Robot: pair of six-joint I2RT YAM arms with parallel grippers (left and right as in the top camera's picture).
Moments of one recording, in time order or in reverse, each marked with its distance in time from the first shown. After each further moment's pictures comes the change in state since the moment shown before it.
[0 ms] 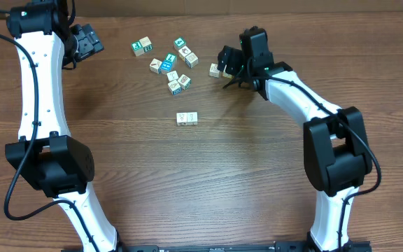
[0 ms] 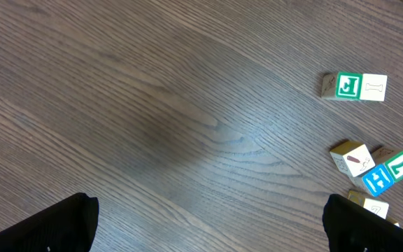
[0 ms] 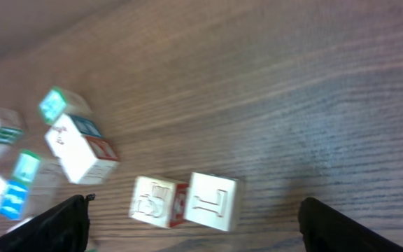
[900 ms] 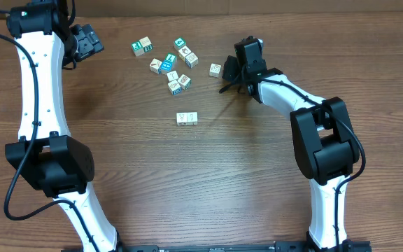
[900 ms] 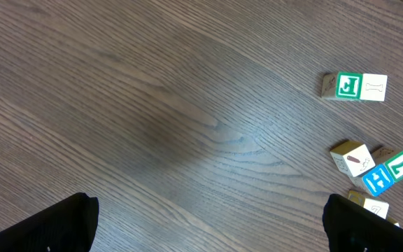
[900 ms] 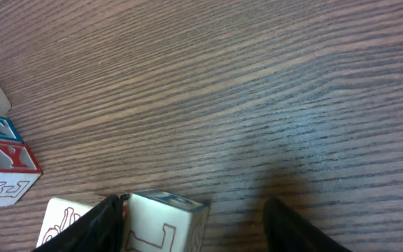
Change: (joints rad) left arm 0.000 0.000 0.000 0.000 0.000 0.000; right arm 0.003 0.119 0.000 0.073 0.071 -0.026
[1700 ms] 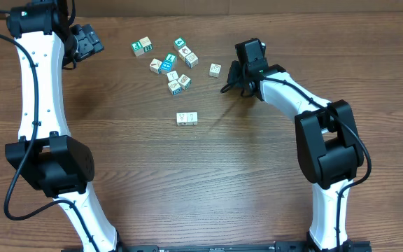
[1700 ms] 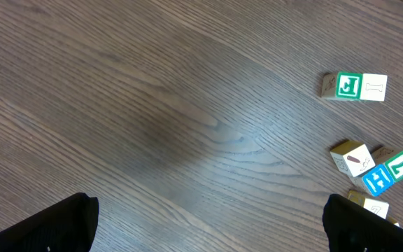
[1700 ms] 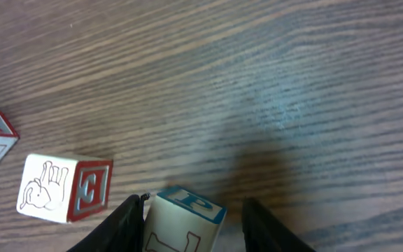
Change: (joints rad) left arm 0.000 0.000 0.000 0.000 0.000 0.000; right arm 0.000 -0.045 0.014 -0.184 0.011 0.000
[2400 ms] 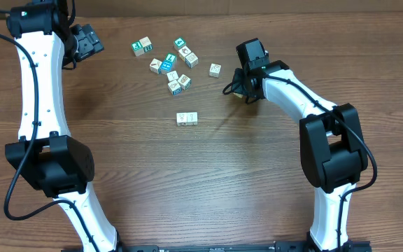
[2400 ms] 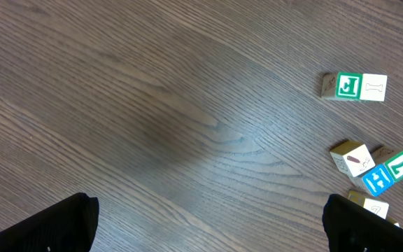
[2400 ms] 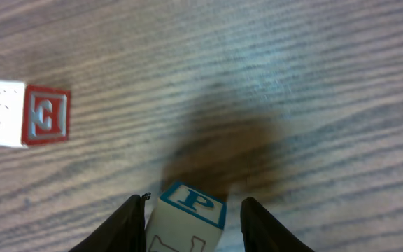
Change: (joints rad) left arm 0.000 0.000 0.000 0.000 0.000 0.000; right arm 0.000 -0.038 0.022 -0.235 -0.008 0.001
